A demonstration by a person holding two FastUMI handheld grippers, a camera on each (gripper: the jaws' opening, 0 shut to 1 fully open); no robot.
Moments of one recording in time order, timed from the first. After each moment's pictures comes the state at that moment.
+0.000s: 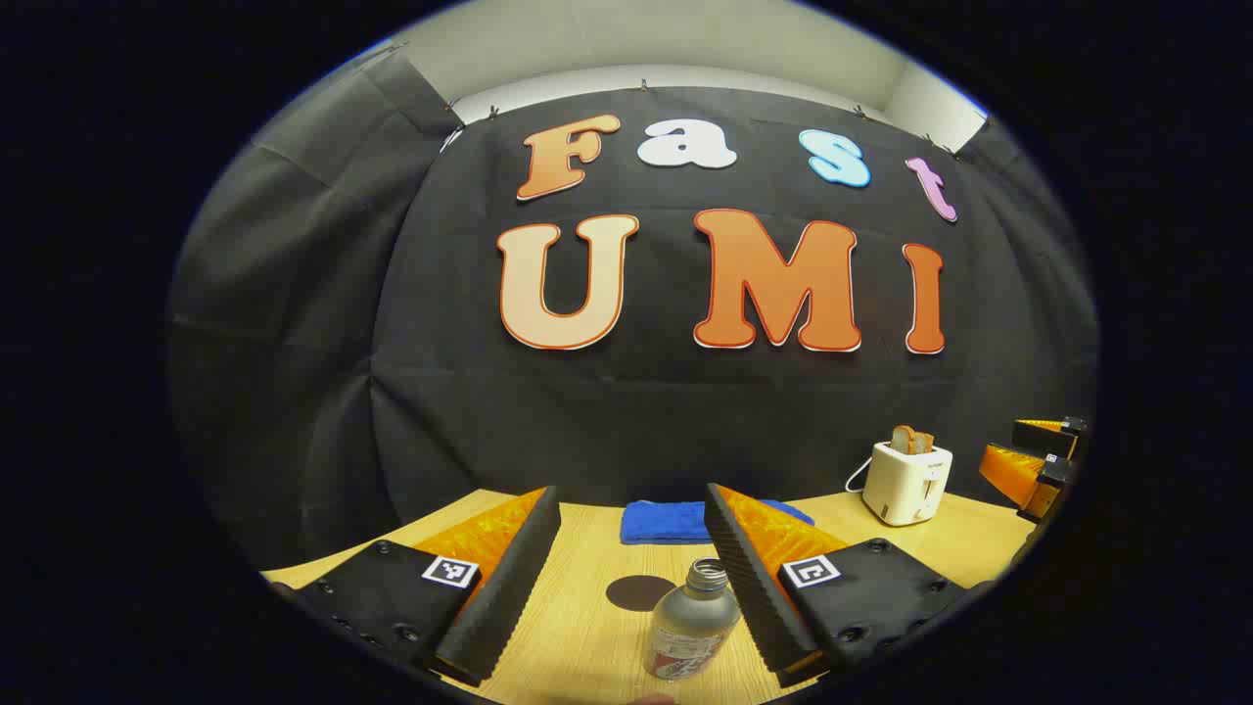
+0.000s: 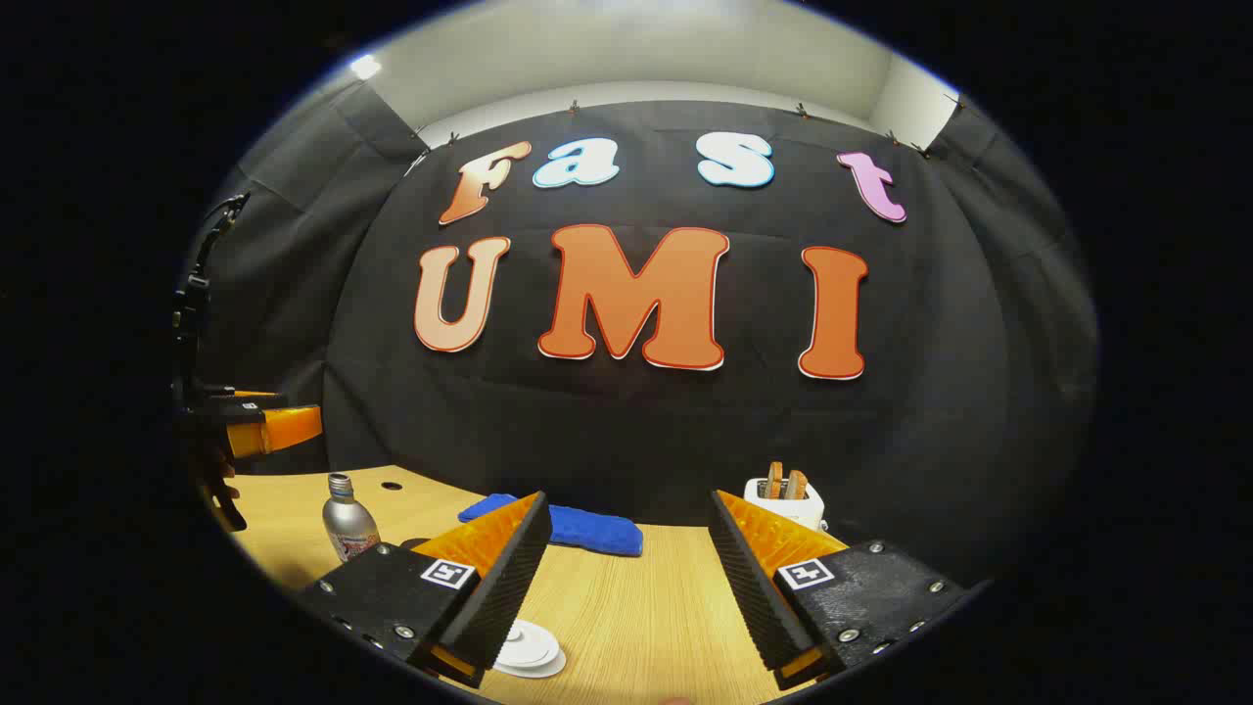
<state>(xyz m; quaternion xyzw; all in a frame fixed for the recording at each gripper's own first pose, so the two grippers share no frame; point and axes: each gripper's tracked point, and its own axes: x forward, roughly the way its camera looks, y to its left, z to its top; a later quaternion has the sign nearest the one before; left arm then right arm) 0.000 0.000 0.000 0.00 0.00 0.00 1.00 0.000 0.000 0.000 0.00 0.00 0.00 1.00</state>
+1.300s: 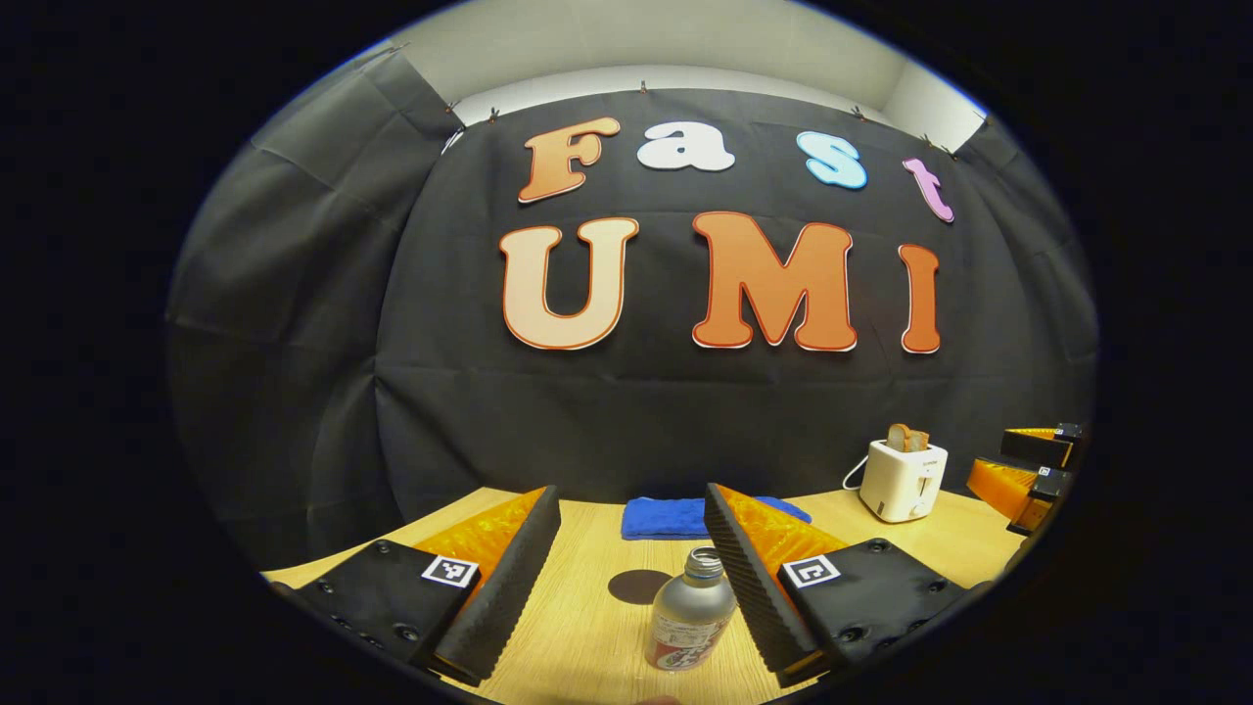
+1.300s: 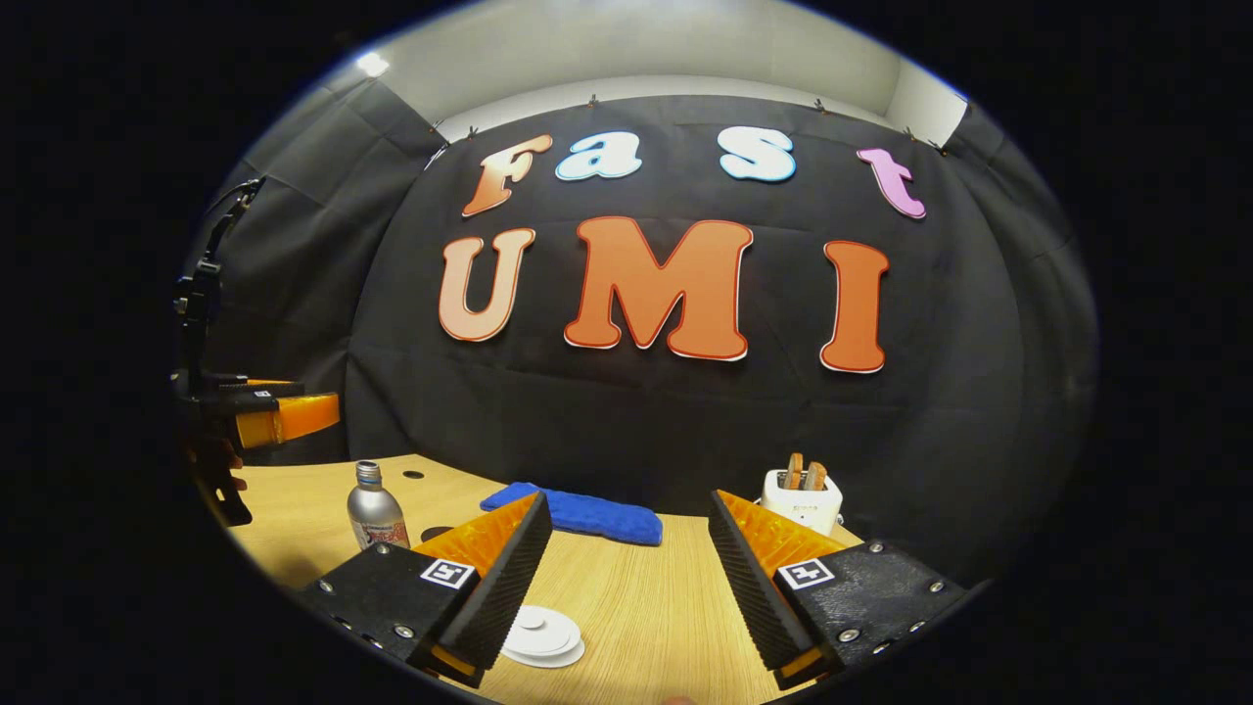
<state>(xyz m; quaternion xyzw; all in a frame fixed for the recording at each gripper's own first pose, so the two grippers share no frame) -0.014 0.000 -0.008 0.00 0.01 0.00 1.00 -0.011 0.023 -0.009 -0.01 0.01 0.03 1.00</state>
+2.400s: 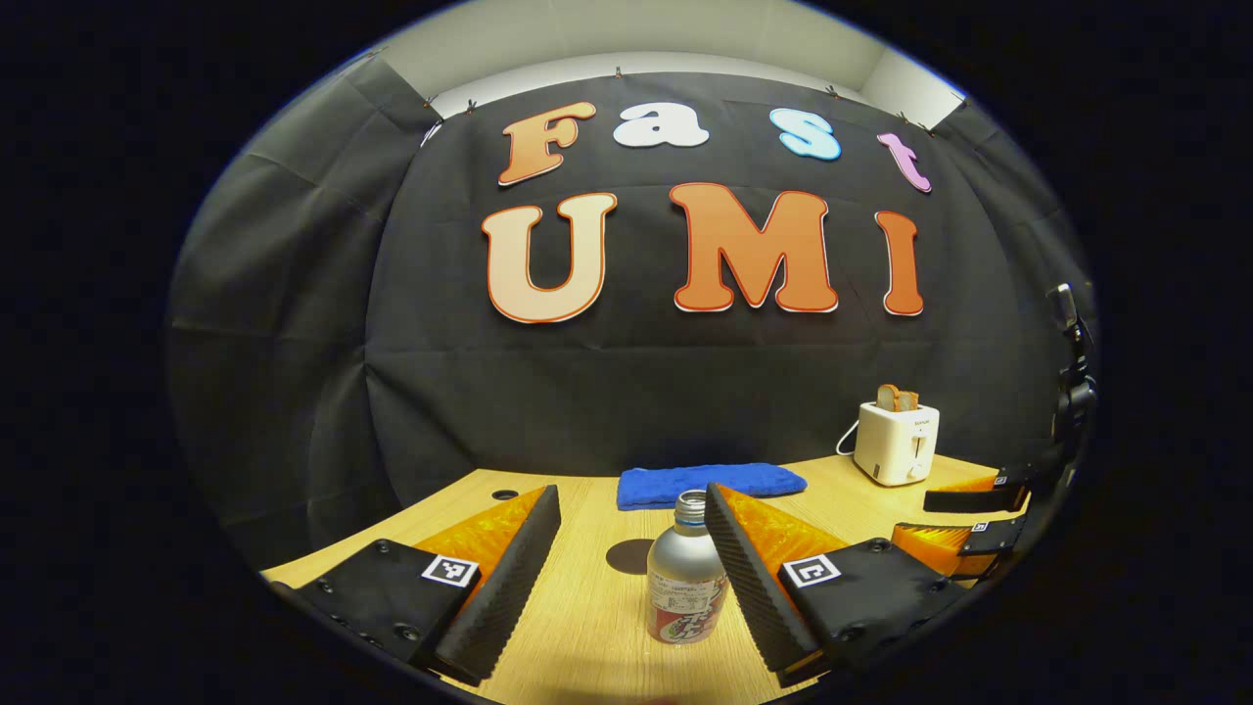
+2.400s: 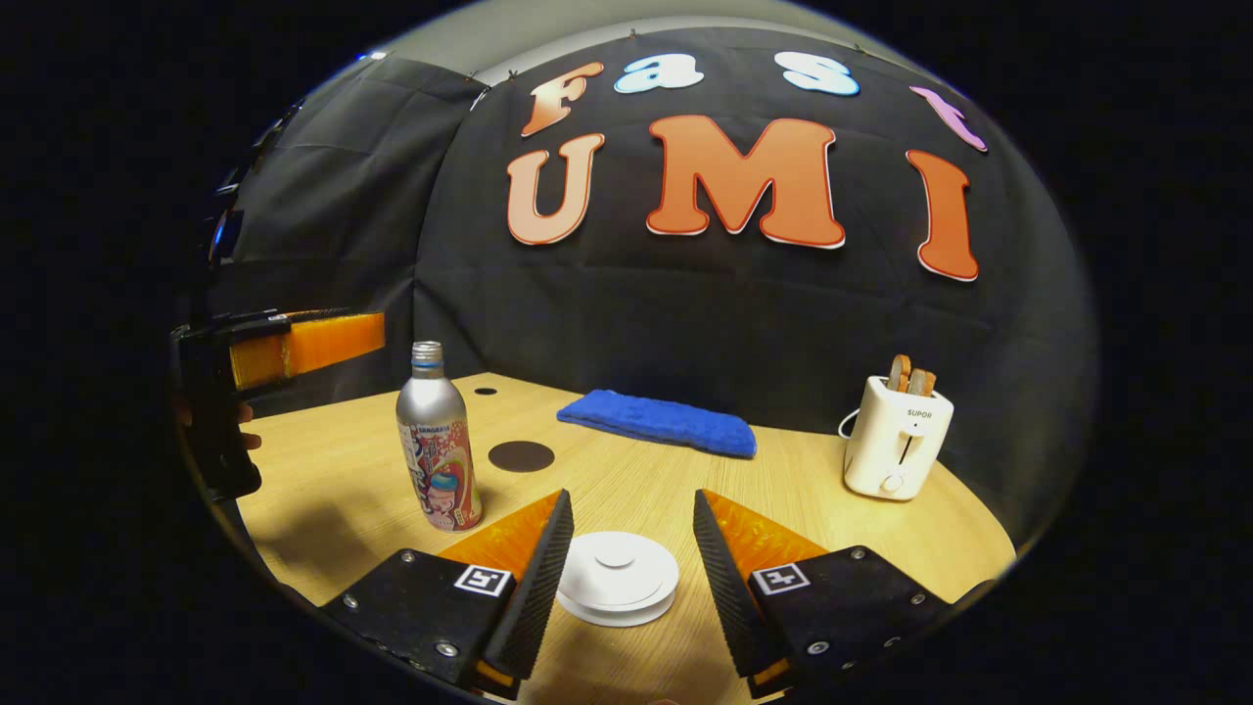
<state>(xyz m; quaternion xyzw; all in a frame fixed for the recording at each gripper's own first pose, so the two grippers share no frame) -0.030 -0.006 -0.051 0.03 0.04 -0.02 1.00 -0.013 0.098 -0.126 0.00 0.15 0.15 0.98</state>
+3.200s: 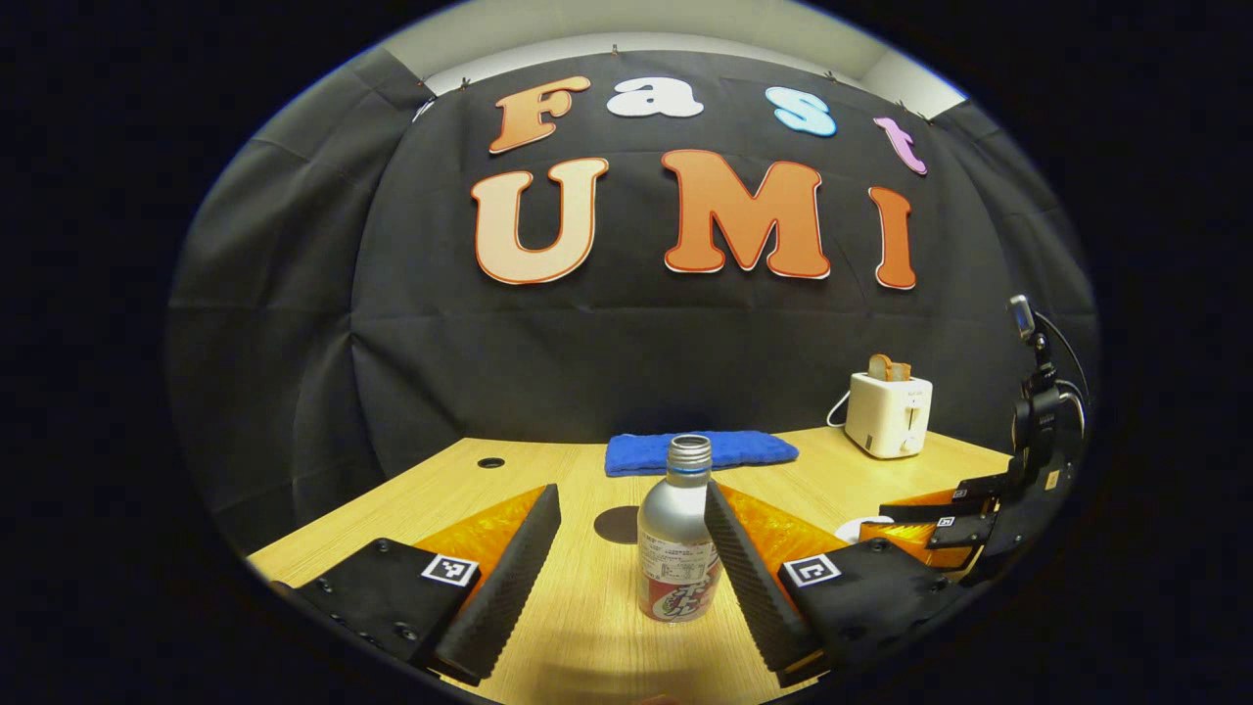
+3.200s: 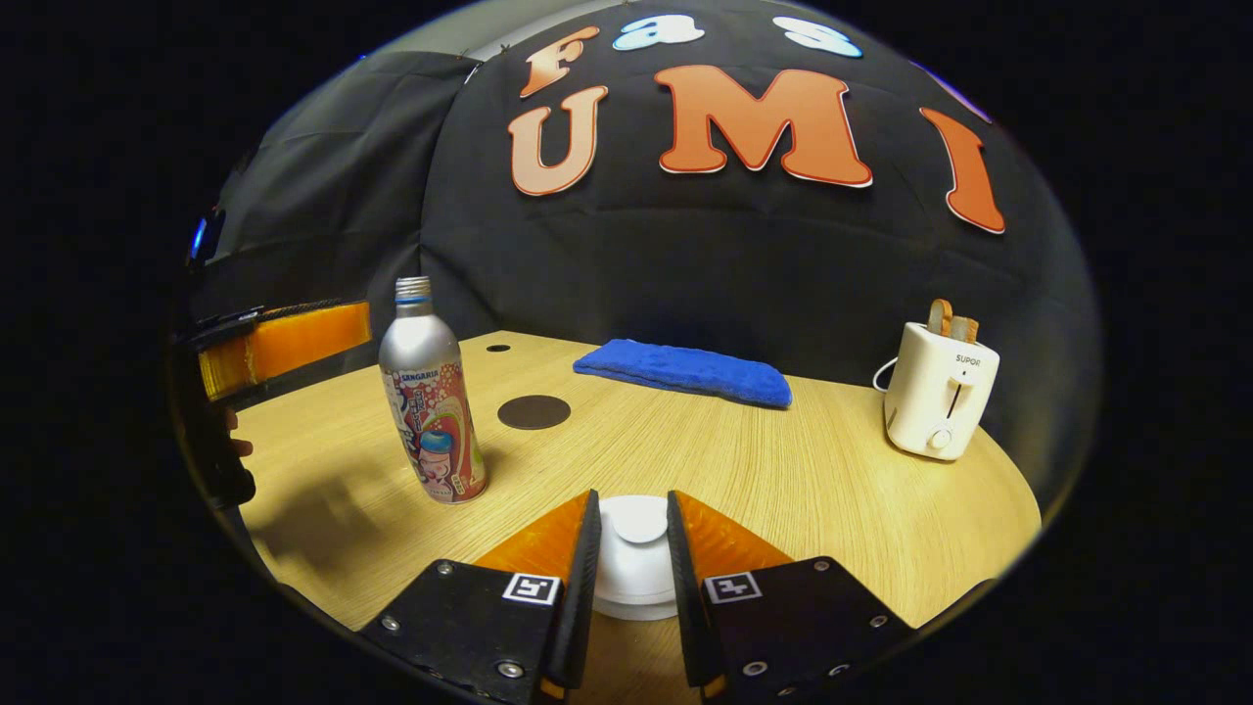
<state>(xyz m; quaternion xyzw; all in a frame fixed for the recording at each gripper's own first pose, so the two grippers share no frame) -0.029 -0.012 -0.092 0.03 0.08 -0.04 1.00 -0.004 0.118 -0.172 0.00 0.21 0.17 0.96</state>
